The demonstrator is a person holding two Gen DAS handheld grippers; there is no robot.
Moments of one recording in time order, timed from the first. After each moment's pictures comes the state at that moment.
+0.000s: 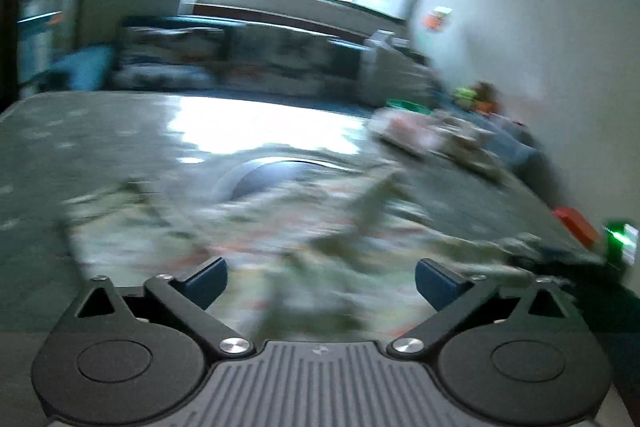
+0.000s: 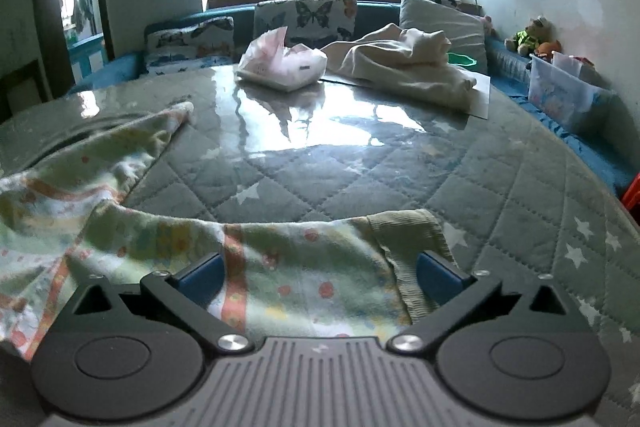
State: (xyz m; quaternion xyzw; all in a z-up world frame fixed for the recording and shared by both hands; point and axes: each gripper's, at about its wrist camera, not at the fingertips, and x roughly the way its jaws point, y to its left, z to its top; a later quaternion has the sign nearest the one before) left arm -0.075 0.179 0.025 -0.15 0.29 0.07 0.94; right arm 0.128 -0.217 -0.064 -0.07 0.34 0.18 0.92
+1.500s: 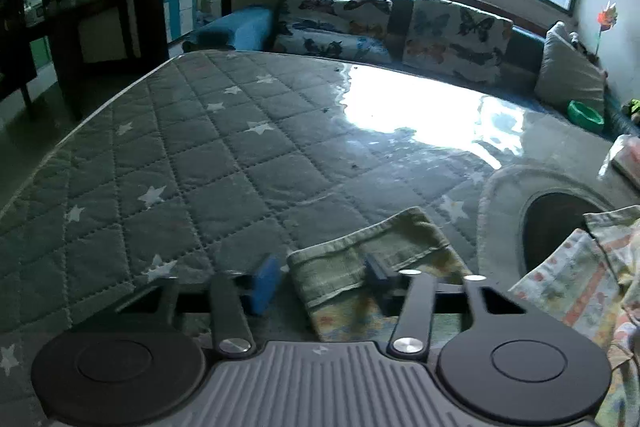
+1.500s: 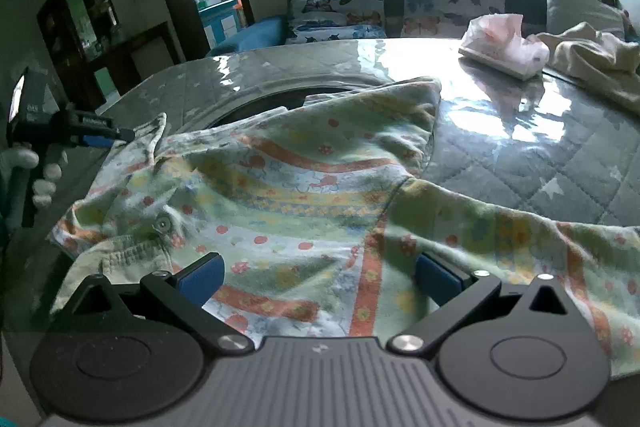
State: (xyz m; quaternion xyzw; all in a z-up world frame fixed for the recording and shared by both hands) left arm -0.013 0.333 -0.025 -0.15 0.35 0.27 0.89; right arm 0.059 -0.098 -0.053 -0.07 0.37 0.39 0.84
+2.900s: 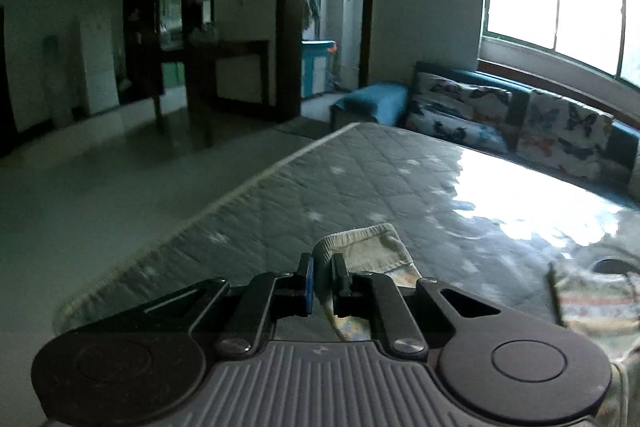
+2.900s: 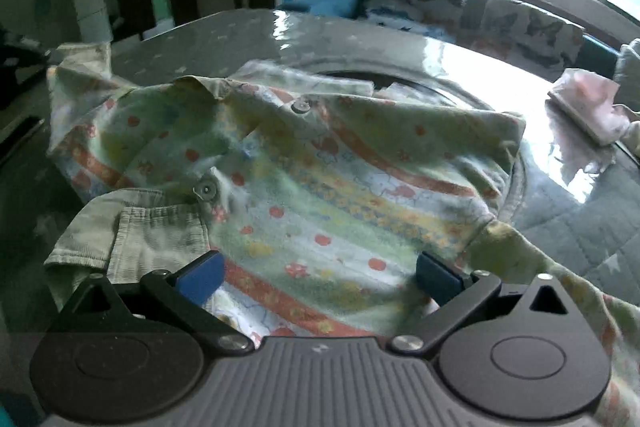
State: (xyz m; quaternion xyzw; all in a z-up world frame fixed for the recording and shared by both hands) left arm -0.171 0.319 0.031 -0.14 0.24 0.47 0.84; right arm 0.039 -0.057 -0.056 -0.20 0.35 0.46 0.79
